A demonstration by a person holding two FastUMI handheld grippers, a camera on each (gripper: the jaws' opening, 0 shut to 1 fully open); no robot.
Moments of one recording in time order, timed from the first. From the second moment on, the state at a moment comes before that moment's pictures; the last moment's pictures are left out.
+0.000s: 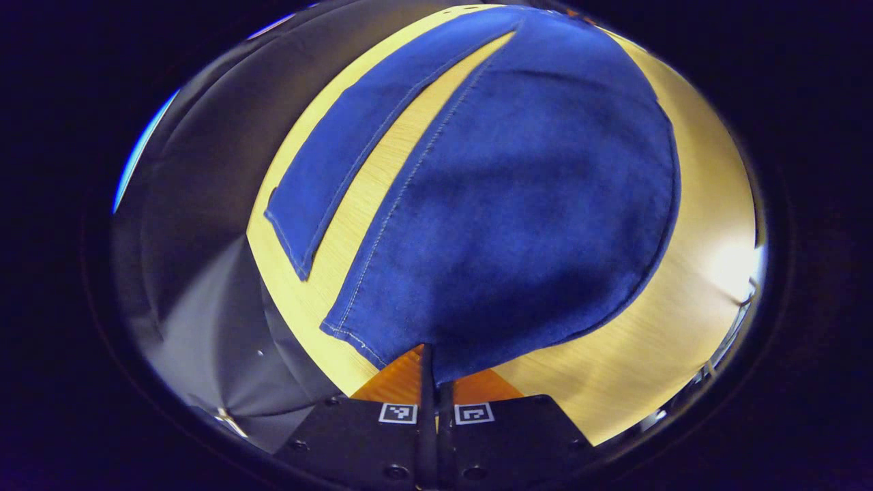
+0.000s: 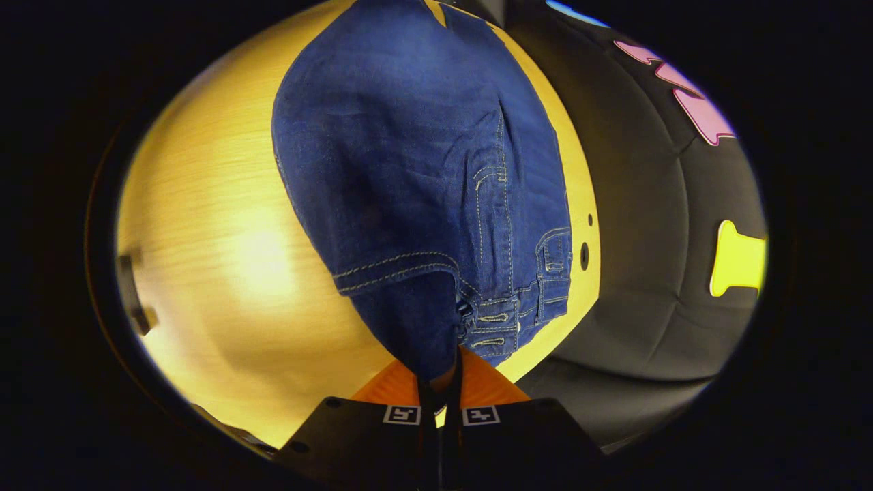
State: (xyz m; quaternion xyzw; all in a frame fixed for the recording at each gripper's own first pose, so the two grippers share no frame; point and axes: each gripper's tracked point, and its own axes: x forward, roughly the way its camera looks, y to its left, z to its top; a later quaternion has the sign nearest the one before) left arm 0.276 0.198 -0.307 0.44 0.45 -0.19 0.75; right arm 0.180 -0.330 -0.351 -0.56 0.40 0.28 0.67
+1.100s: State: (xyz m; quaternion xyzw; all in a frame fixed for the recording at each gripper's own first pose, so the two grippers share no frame) left arm 0.429 0.176 -0.097 0.02 0.49 -0.02 0.87; right arm 0.393 -0.325 -0.266 -0.17 0.49 0.03 0.85
